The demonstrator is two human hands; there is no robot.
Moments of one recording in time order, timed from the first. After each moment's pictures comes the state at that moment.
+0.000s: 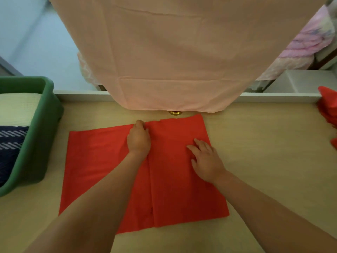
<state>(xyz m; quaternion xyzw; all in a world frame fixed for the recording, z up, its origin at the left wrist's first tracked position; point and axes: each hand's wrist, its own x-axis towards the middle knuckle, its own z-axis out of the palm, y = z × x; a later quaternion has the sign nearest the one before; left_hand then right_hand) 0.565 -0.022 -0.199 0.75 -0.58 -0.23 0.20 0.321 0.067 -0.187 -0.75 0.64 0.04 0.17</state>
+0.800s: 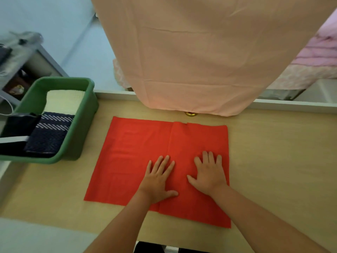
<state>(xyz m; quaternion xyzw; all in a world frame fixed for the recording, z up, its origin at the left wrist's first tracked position) 0.570 0.152 -0.192 0.56 -0.80 -0.17 -0.12 0.346 0.118 -0.178 -0.78 0.60 0.13 0.08</state>
